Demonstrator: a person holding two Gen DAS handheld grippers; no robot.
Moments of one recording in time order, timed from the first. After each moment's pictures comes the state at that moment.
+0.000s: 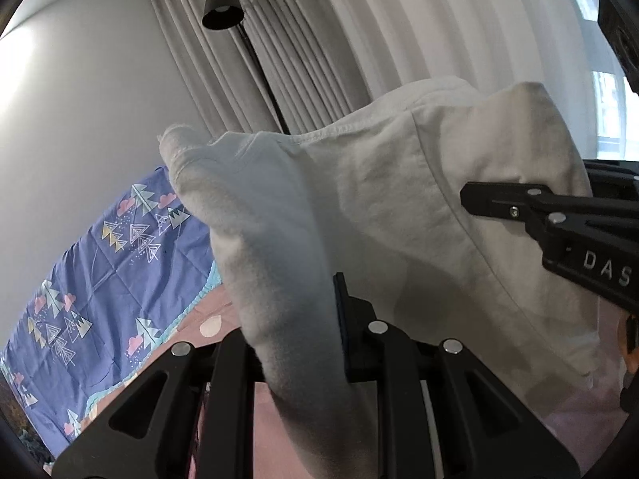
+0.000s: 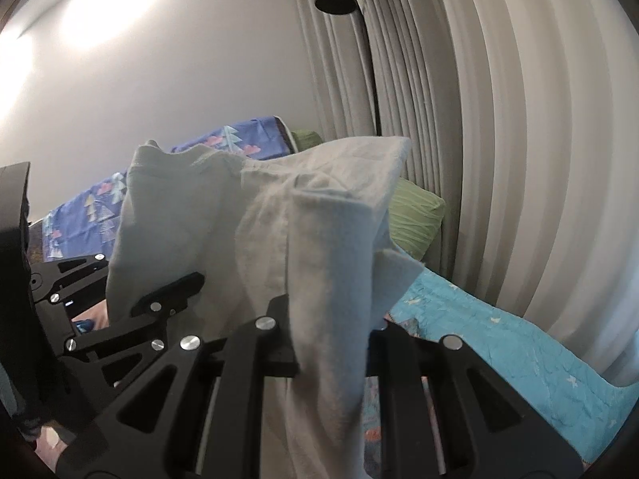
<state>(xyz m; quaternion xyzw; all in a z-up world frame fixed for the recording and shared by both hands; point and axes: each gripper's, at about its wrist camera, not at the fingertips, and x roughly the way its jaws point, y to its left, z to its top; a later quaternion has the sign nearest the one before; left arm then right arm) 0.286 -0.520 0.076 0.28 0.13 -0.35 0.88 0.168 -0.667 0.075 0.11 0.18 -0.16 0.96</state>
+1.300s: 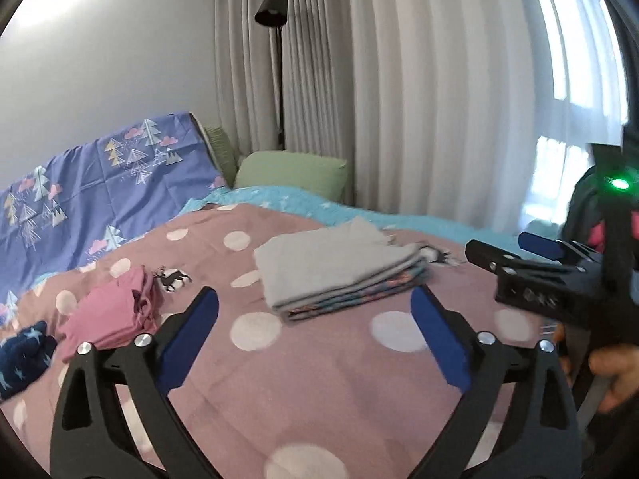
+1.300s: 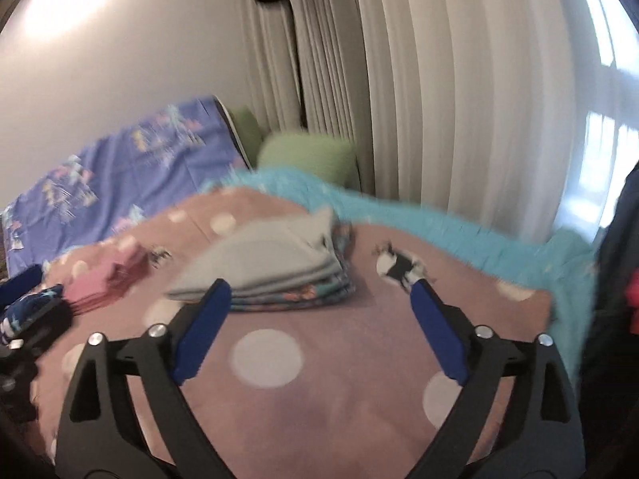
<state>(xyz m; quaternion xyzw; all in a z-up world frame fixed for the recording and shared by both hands) 0.119 -0.341 0.020 0.12 0.17 -0.41 0.89 -0.025 -0.559 0.007 0.12 0.18 -0.29 0.93</state>
